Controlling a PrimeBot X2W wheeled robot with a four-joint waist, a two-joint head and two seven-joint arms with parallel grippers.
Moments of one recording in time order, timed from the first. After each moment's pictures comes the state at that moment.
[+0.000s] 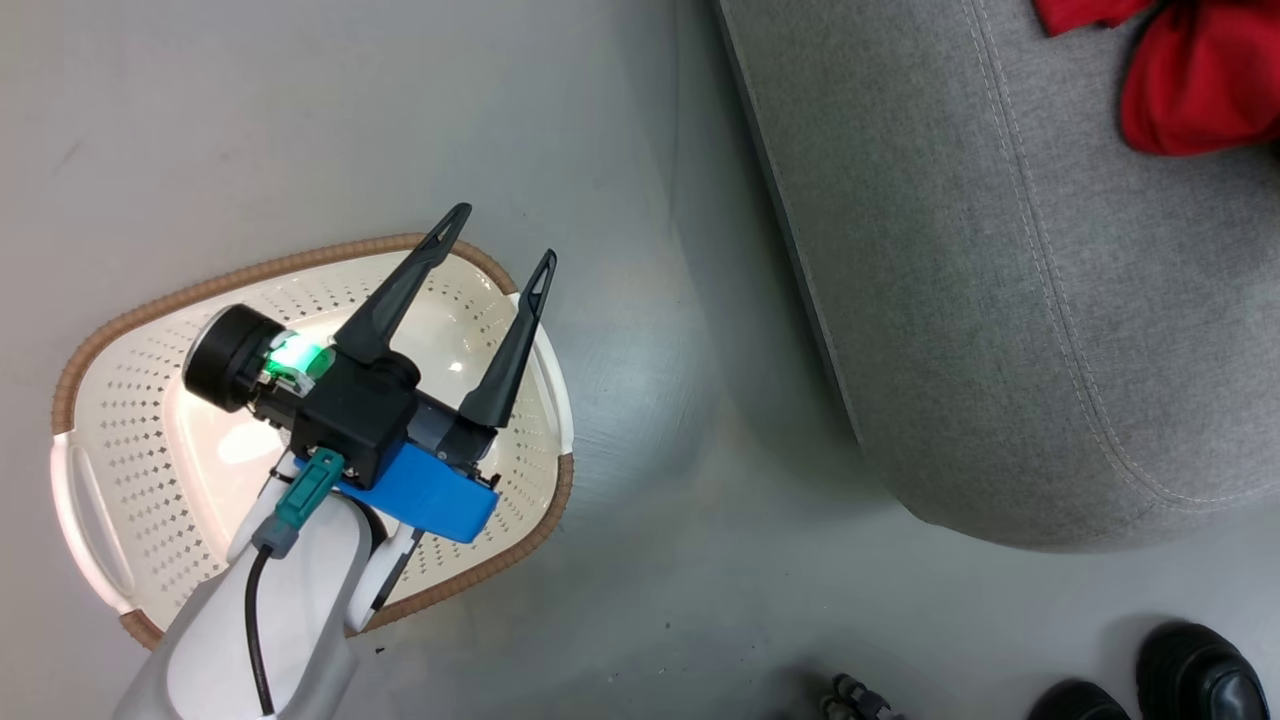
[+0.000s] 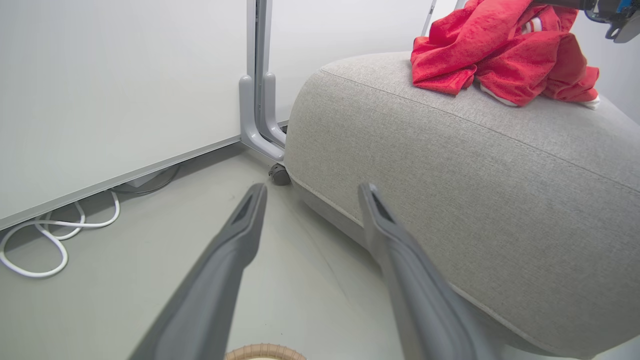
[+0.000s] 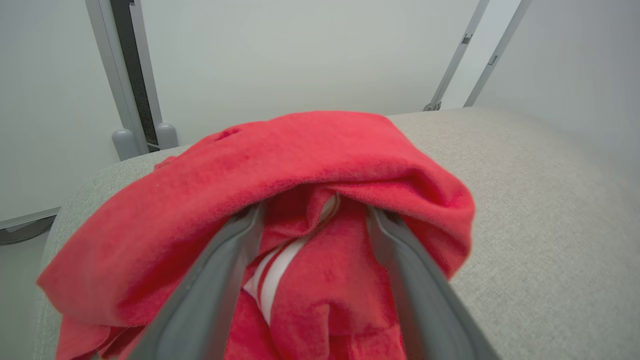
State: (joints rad) left arm -0.49 0.33 -0.51 0.16 -0.23 -0.11 -0.25; right arm -1.04 -0.39 -0.26 0.91 0.23 0.13 -0.26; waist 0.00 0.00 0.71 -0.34
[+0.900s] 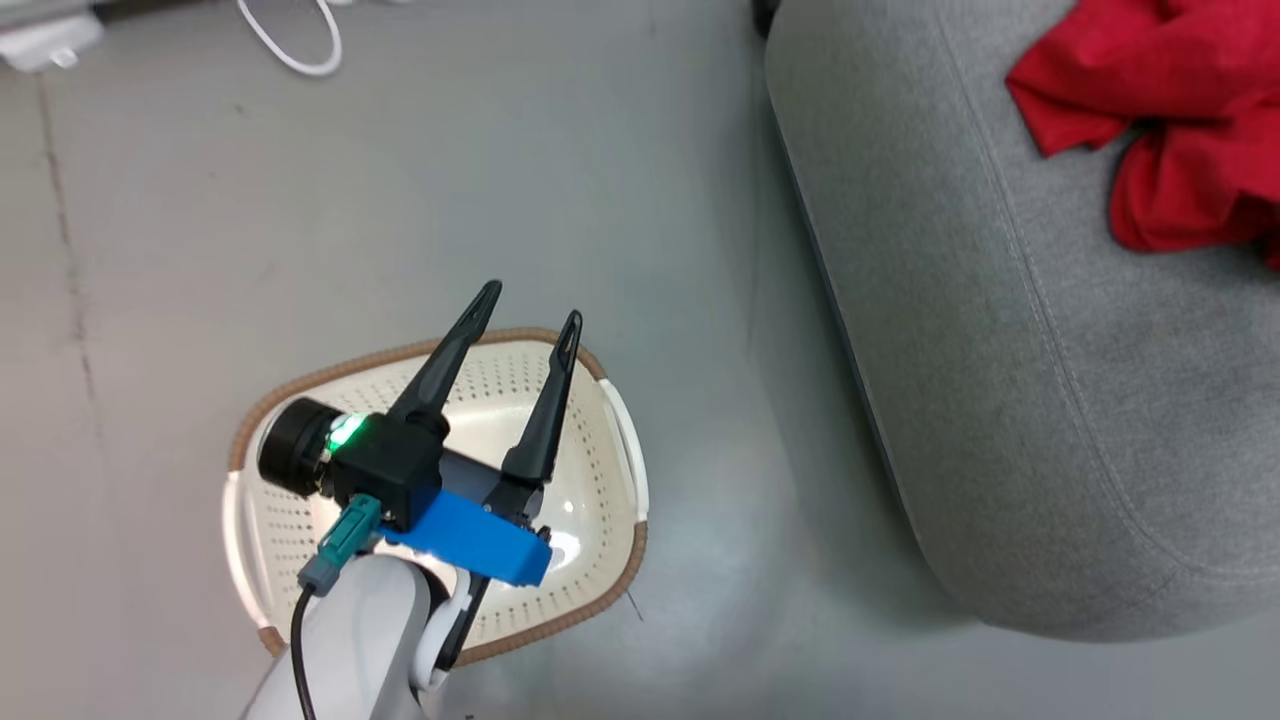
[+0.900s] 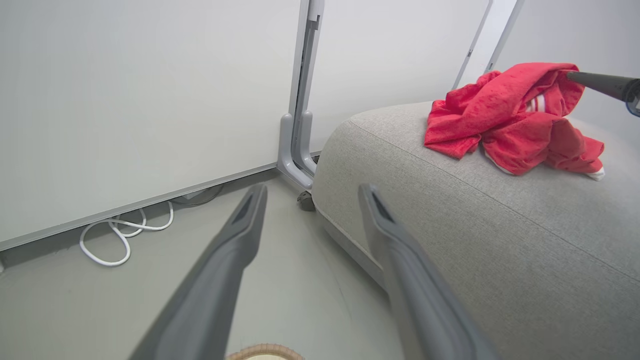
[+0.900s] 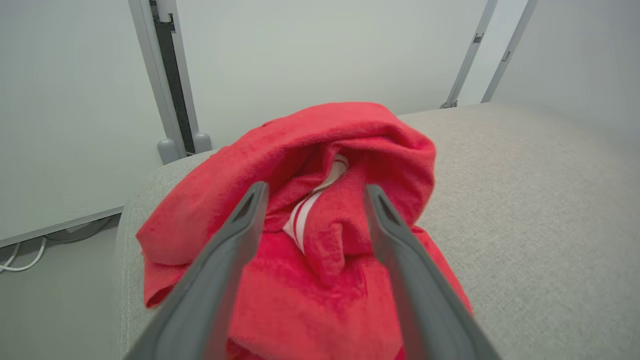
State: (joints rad) left arm -0.38 0.19 -0.45 0.21 -0.27 -0.11 -0.26; right arm -0.81 -0.36 -0.32 0.83 0.17 0.13 -0.26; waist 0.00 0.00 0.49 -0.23
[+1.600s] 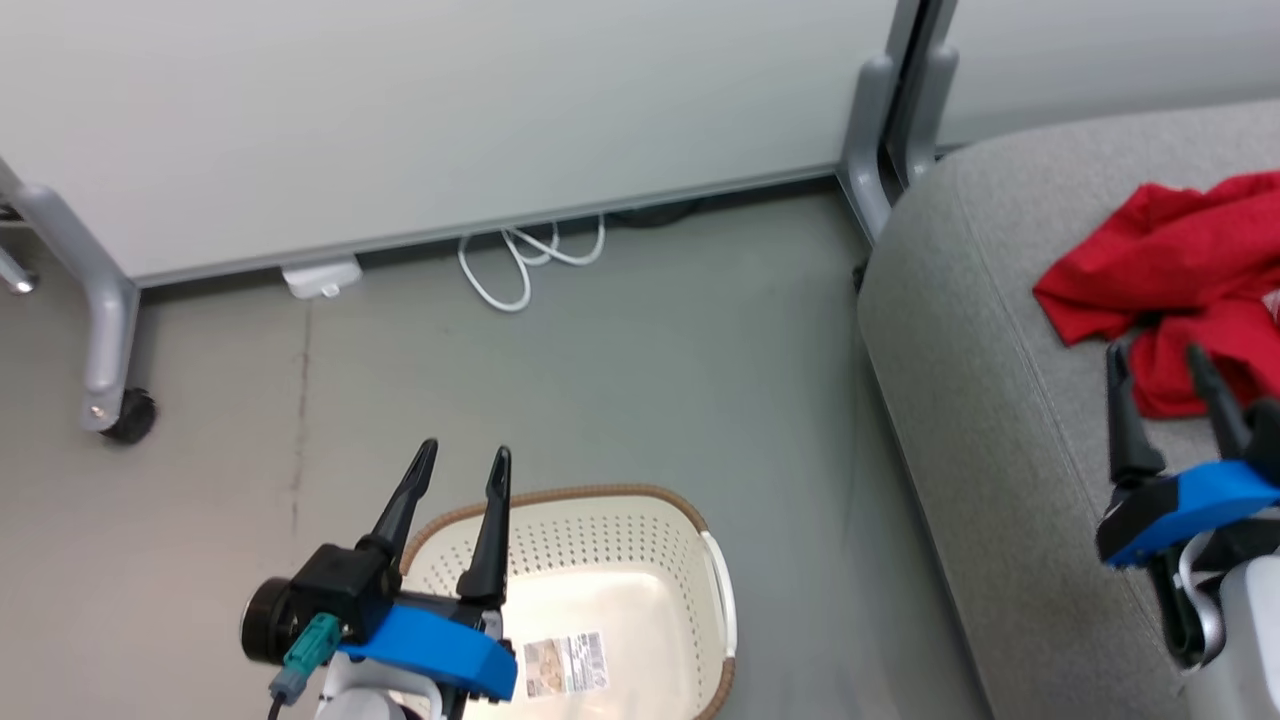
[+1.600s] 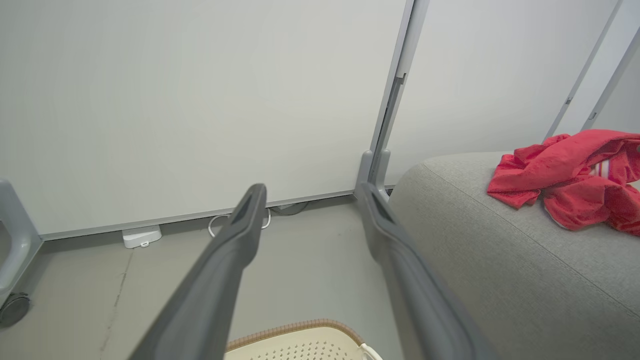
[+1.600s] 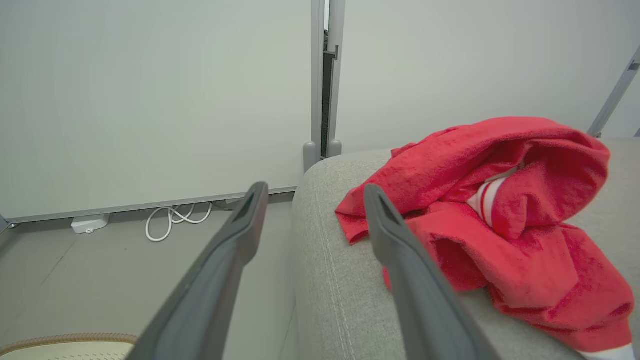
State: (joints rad) left arm -0.14 0.08 -0.26 0.28 -0.26 -0.12 -0.26; right arm -0.39 -0.23 -0.15 0.53 0.14 0.13 -0.20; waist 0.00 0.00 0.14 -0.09
